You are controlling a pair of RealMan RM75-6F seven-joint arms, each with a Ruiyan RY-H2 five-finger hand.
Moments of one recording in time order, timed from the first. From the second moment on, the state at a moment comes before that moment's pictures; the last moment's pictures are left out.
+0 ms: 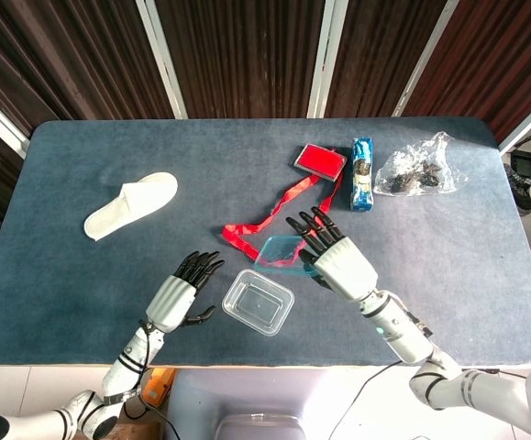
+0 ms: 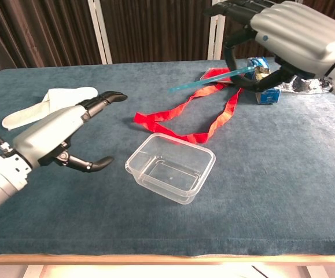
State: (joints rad) left arm -0.56 -1.80 -0.02 -1.10 1.62 1.33 -0.17; right arm 0.65 -1.56 0.12 -1.24 -1.73 1.40 -0.19
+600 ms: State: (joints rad) left arm -0.46 -1.68 0.00 -1.16 1.58 1.37 -0.20; right arm 0.56 -1.69 0.00 -0.79 -1.72 1.38 0.00
